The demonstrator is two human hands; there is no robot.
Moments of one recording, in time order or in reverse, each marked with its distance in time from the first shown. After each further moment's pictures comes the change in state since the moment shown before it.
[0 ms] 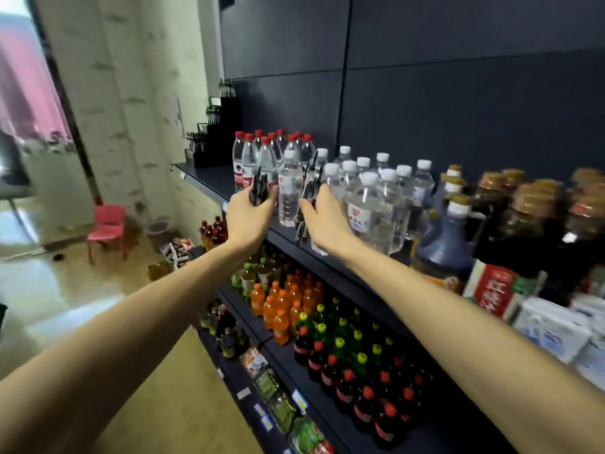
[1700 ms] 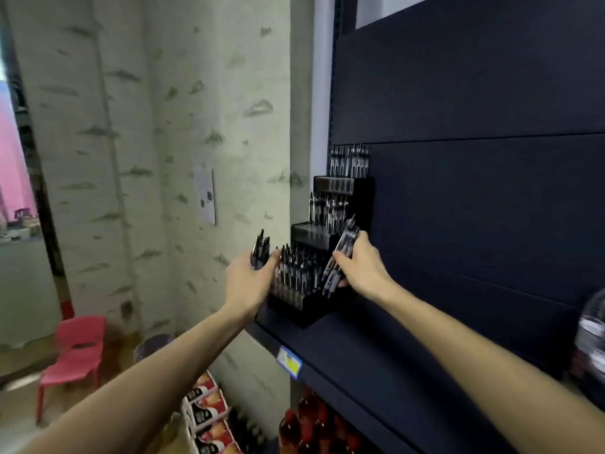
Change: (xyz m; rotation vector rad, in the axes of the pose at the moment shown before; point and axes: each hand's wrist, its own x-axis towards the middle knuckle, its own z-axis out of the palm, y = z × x) left_hand 0.808 -0.527 -0.135 -0.030 -0.050 -0.048; right_hand 0.778 -0.070 0.541 0.028 0.105 0.135
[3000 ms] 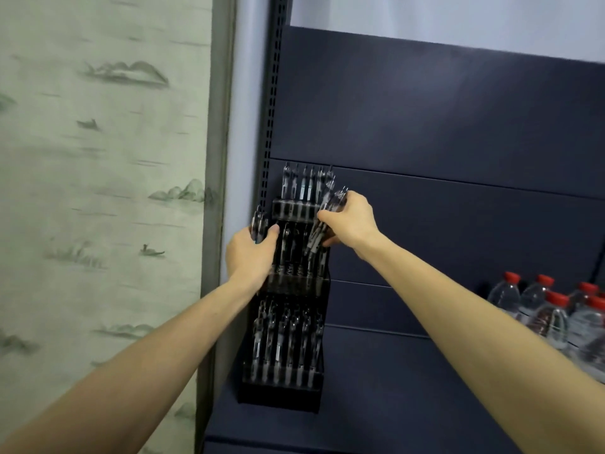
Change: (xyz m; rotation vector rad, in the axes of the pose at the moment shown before) left_hand 0.253 -0.044 0.107 -0.472 -0.525 0.011; right_hand 0.169 -0.109 0.057 -0.207 0.582 0.321
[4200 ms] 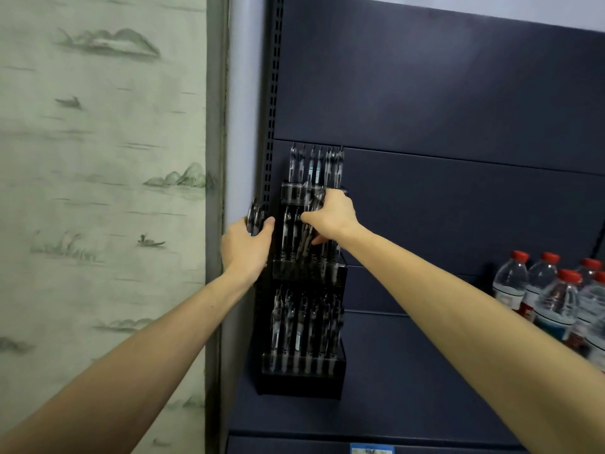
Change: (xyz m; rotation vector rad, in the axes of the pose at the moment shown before) left_hand 0.022 -0.028 -0.019 0.009 -0.035 0.007; right_hand 0.018 0.001 0.066 -0.235 -0.014 0.076
